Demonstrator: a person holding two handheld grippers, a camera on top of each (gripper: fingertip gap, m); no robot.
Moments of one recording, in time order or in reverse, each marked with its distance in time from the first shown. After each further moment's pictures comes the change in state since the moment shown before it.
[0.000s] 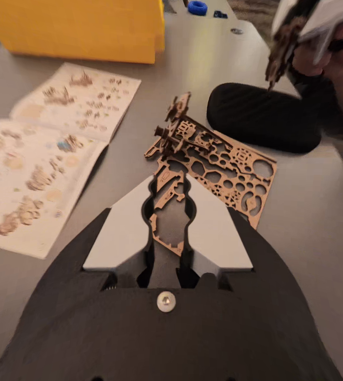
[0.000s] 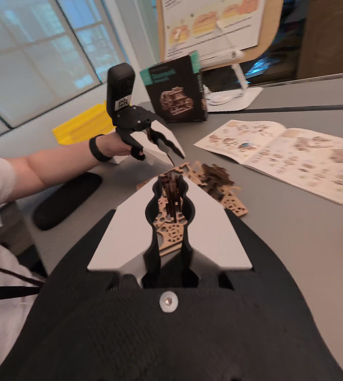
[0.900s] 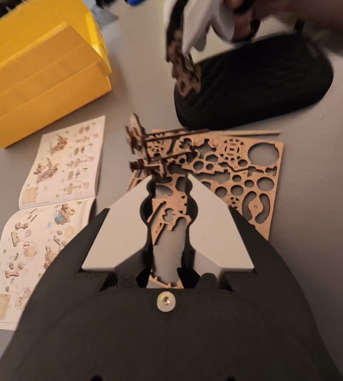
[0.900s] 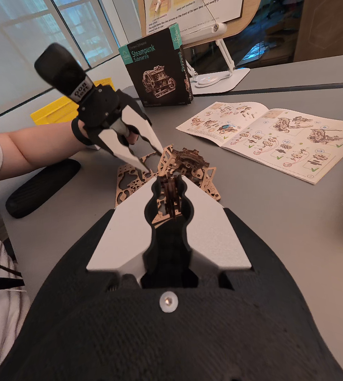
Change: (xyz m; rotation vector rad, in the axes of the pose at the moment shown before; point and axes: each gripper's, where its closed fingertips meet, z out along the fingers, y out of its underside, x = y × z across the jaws) left arm 0.035 -0.010 0.039 -0.057 0.037 0.458; right arm 0.042 0.026 -0.001 -0.054 0.019 -0.004
